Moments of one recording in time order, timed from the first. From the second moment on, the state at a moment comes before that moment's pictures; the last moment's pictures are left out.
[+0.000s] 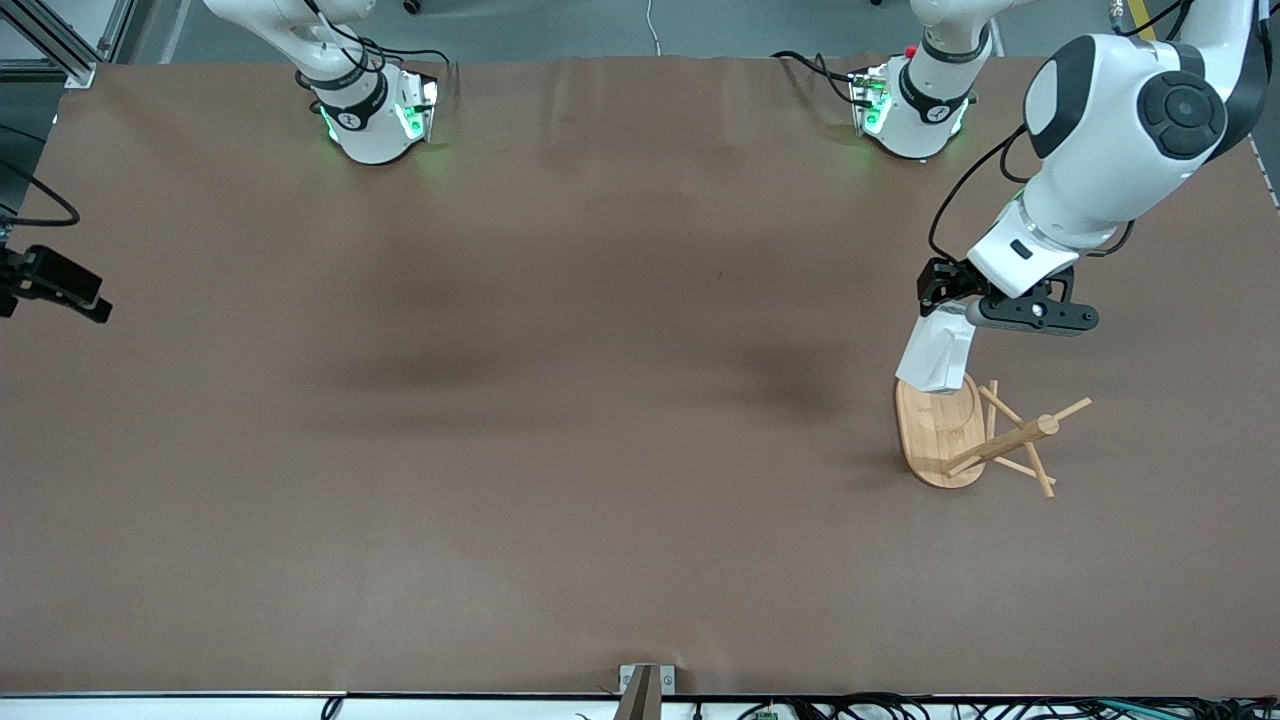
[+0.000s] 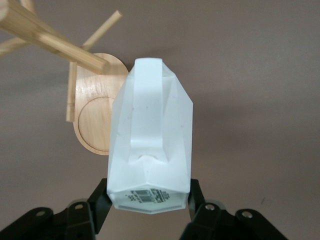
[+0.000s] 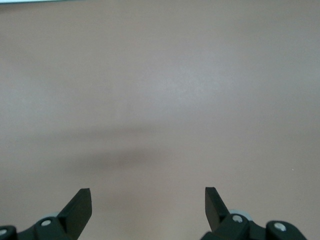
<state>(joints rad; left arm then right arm) 0.33 -0.09 -0.52 -2.09 -0.13 2.07 -0.02 -0.01 0.10 -0.05 -1.39 -0.02 1.53 0.01</state>
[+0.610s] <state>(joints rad) 0.33 -0.09 -0.49 -2.09 -0.18 2.08 0.02 0.01 0.00 -0.06 -1.47 -0.02 1.50 0.00</state>
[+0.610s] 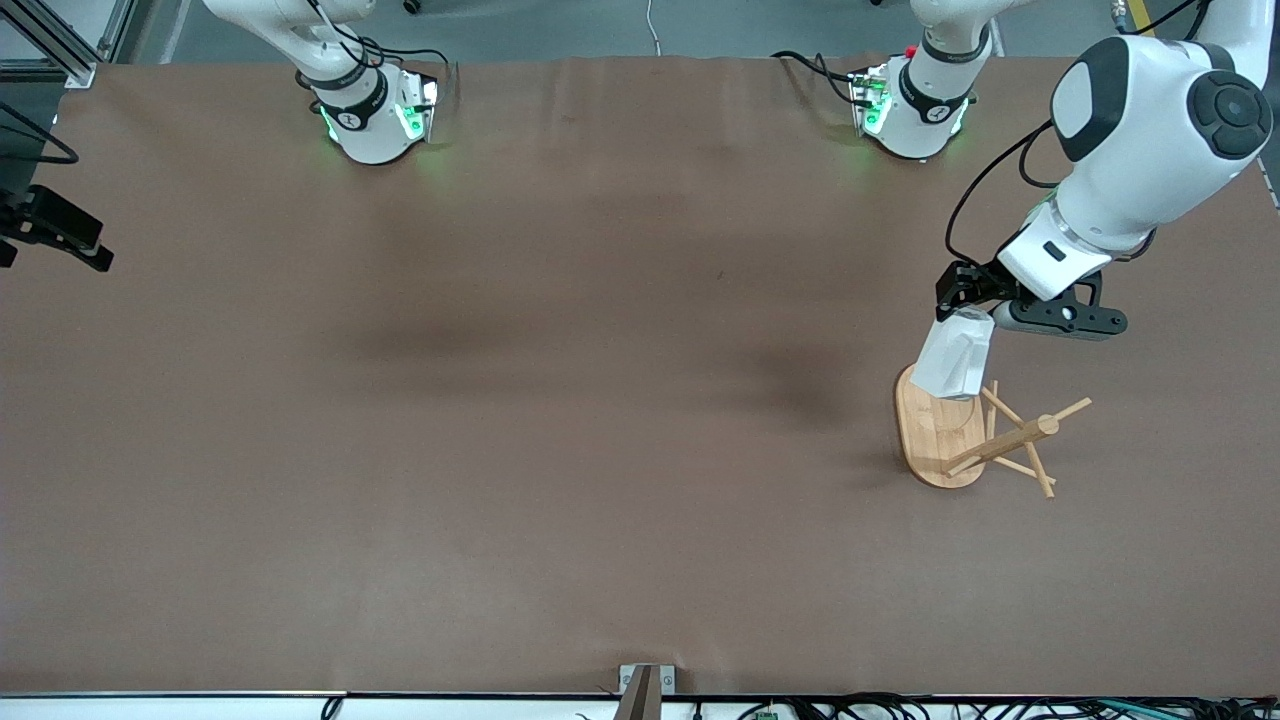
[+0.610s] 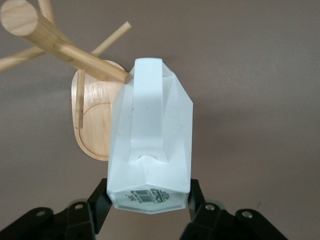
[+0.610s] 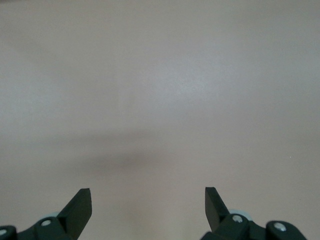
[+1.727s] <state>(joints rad) 0.34 -0.06 -0.45 -2.09 -0.19 2.13 0.18 0.04 -0.02 -0.11 -1.50 0.00 1.50 -0.11</state>
